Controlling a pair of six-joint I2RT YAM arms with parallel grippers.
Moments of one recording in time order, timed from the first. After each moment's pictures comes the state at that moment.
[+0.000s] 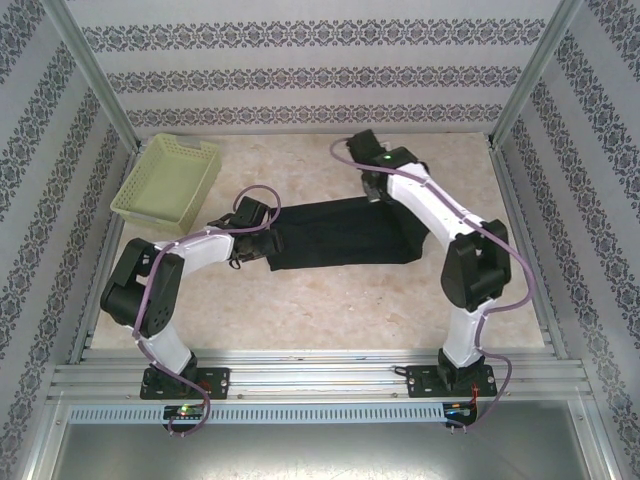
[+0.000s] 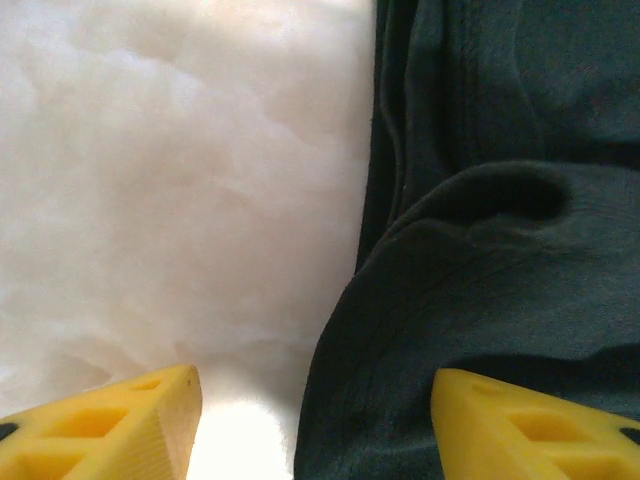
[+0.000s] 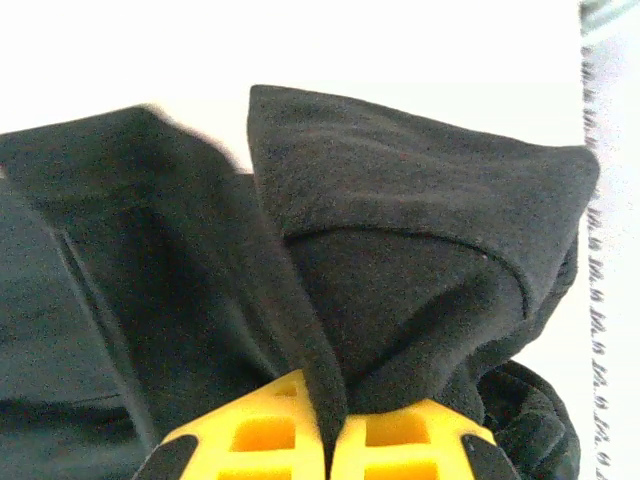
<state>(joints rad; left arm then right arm) -0.37 1.71 0.94 -0.31 0.04 -0.65 0.47 1.91 1.75 -1.01 0.53 0.24</state>
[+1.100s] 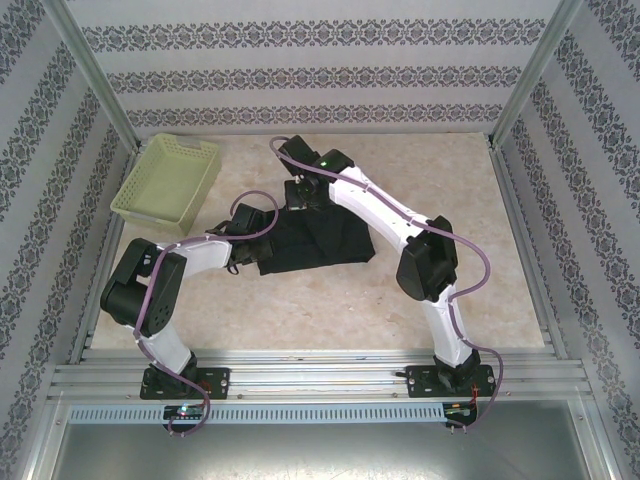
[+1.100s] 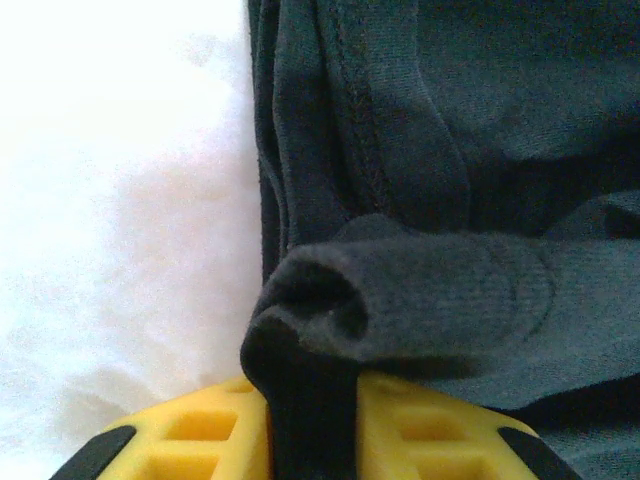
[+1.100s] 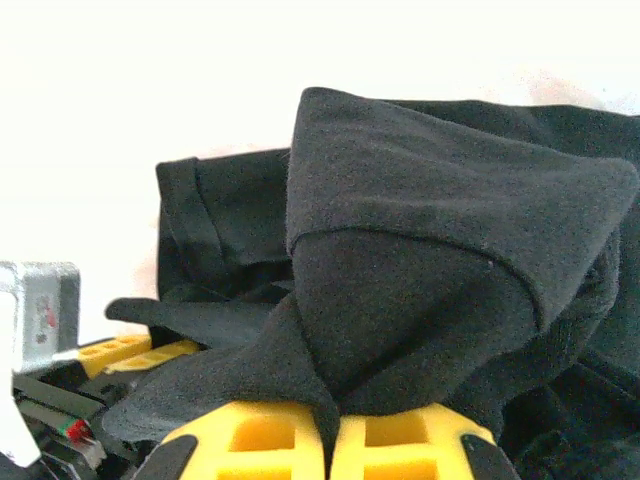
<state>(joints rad) -0.36 1.71 0.84 -0.16 0.04 -0.66 0.72 2.17 2.13 -1.05 0.08 0.59</state>
